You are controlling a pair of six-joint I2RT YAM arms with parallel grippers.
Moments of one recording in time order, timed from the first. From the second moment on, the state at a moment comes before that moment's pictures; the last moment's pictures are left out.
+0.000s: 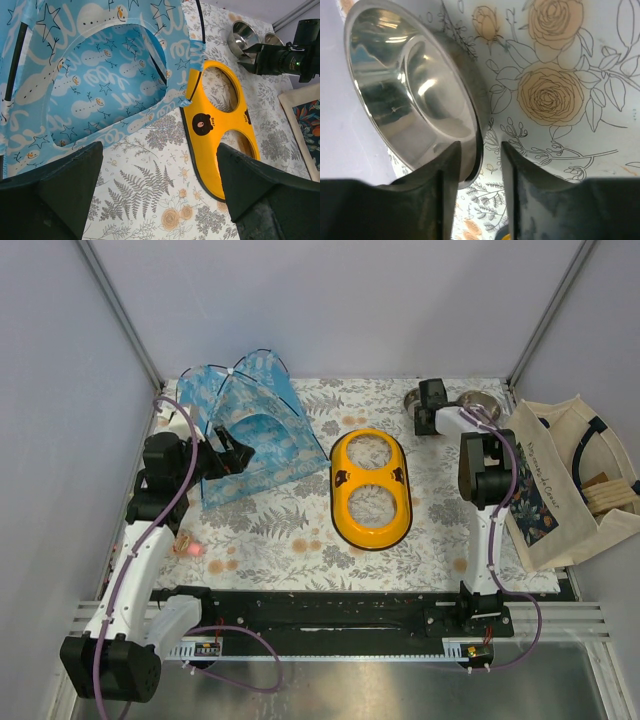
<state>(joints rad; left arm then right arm) -0.06 0.91 0.85 -0.30 0.33 -0.41 0.12 2.28 1.72 -0.36 0.34 1.61</state>
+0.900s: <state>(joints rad) -0.06 0.89 0.87 -0.37 0.20 -0.35 0.13 1.66 1.25 -0.21 0.05 1.24</state>
